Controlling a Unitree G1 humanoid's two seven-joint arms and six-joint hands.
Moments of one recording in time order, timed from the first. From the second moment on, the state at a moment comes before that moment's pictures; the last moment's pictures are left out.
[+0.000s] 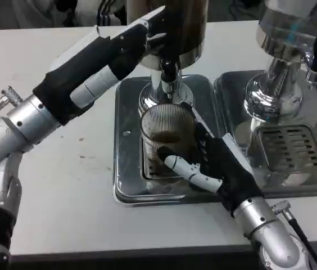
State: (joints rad) left arm -0.62 0.38 0.04 0.73 -0.29 -0.69 -0.89; right arm -0.22 -0.04 0.16 0.58 -0.13 -0.43 0.11
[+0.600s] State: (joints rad) left arm -0.54 0.39 0.11 0.49 -0.39 -0.61 -0.91; right arm -0.23 -0.04 0.16 0.59 -0.13 -0.44 0.10
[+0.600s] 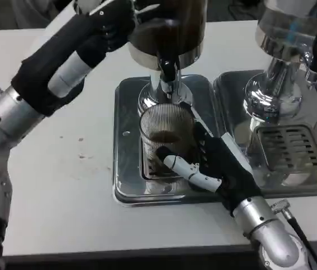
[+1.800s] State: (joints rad) left arm -0.11 0.47 0.30 0.40 -0.35 -0.61 -0.84; right arm -0.24 -0.05 0.17 0.63 -0.19 -0.50 0.03
